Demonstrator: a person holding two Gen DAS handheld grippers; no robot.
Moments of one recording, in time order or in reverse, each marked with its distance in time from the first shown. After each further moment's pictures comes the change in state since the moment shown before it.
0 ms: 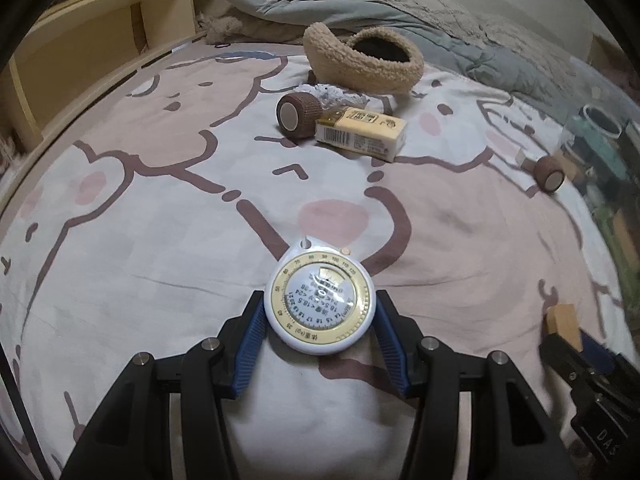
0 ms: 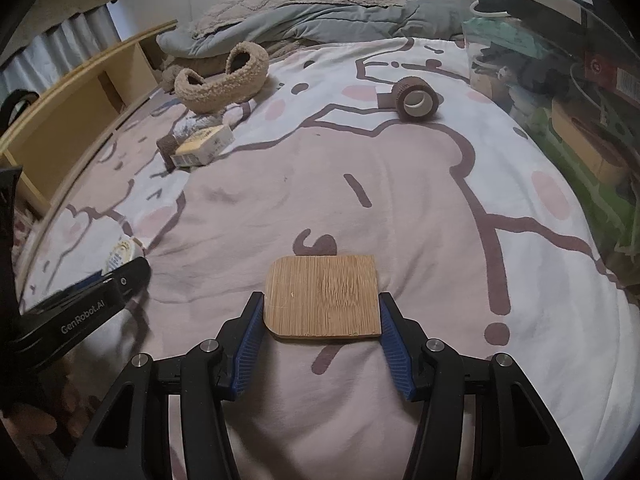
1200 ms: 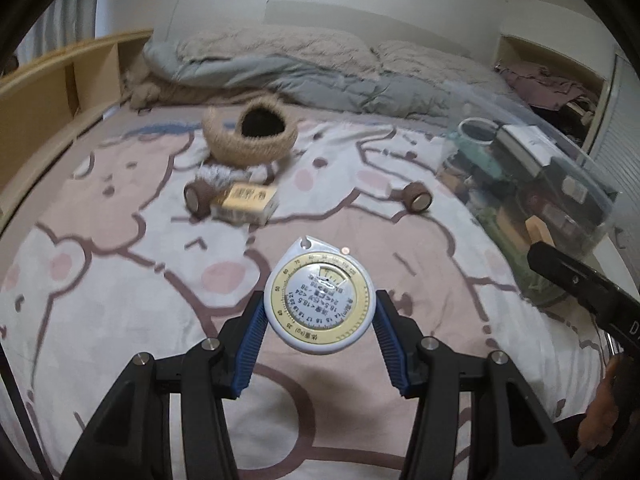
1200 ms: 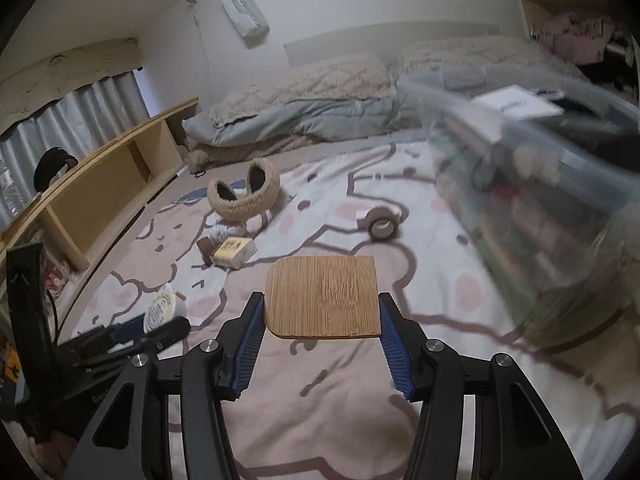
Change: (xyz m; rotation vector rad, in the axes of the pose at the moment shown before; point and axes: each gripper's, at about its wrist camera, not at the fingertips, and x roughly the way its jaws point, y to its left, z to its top) left arm -0.096 -0.053 0.009 0.177 -0.143 -0.245; right arm -0.121 -0.030 0.033 -0.015 -0.266 0.051
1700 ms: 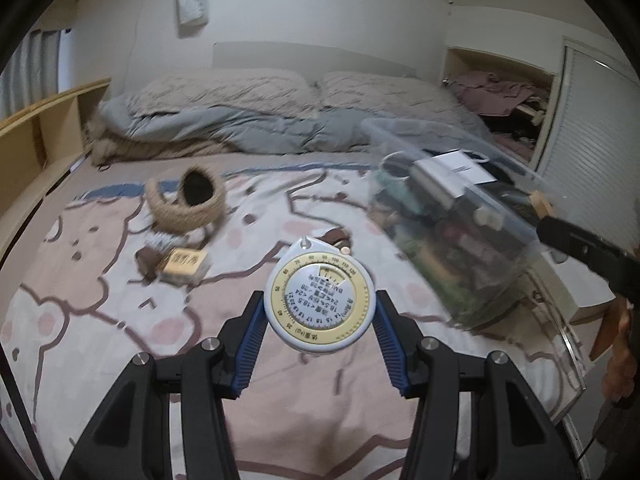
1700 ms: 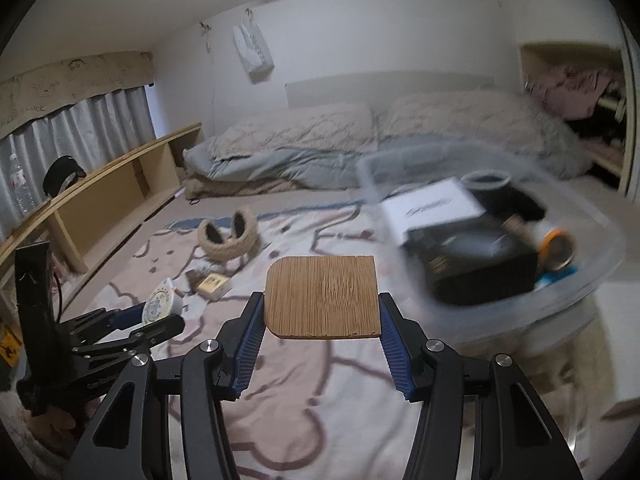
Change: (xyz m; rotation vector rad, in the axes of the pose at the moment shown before) left arm -0.044 -0.074 0.031 0.099 -0.101 -0.119; right arm -0.090 -0.046 0.048 -0.101 -0.110 -0.044
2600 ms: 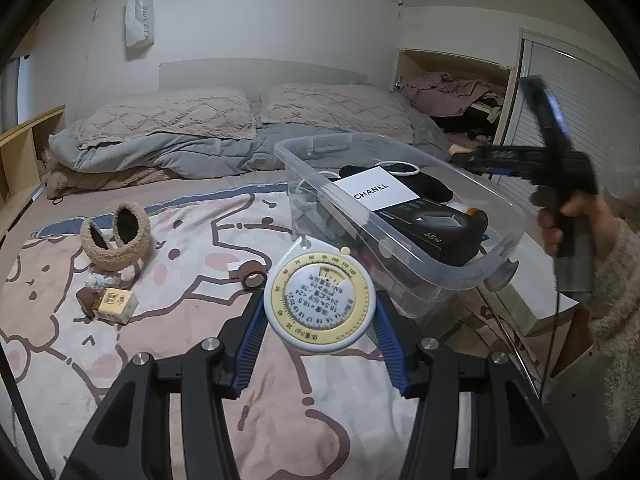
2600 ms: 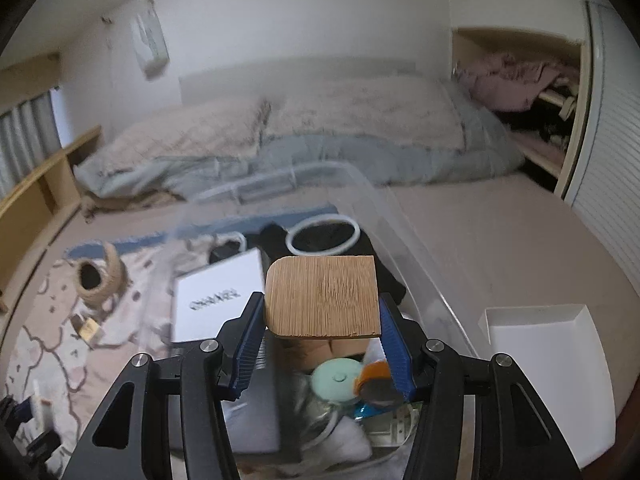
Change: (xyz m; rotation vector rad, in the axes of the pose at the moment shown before) left arm 0.009 -0.088 0.031 0.064 -0.025 -0.116; right arm 0.062 -0.164 0.097 0.061 0.124 -0.279
